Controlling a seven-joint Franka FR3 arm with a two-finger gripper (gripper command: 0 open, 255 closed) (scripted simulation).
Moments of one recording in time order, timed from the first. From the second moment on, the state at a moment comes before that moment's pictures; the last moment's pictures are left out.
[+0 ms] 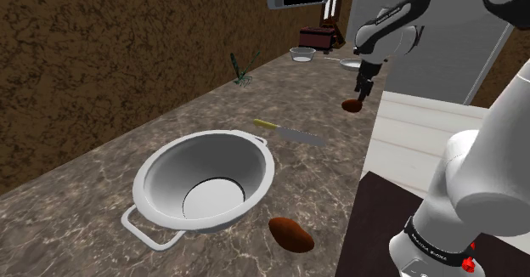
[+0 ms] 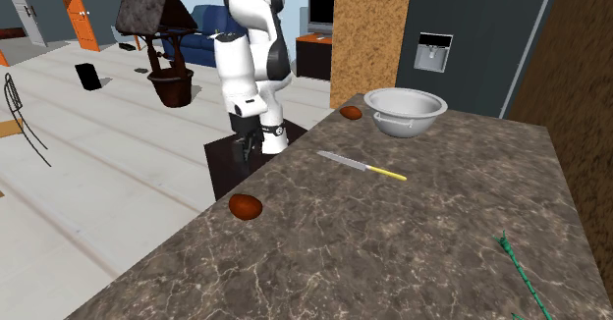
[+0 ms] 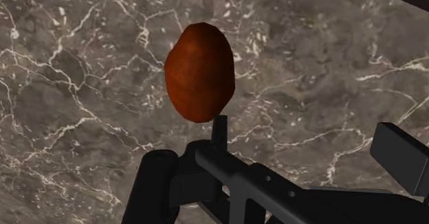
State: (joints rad) arm 0.25 -0.09 -0.97 -2.20 0.01 2.26 -1.36
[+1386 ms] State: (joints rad) arm 0.05 0.41 -0.86 -1.98 0.55 2.28 -1.87
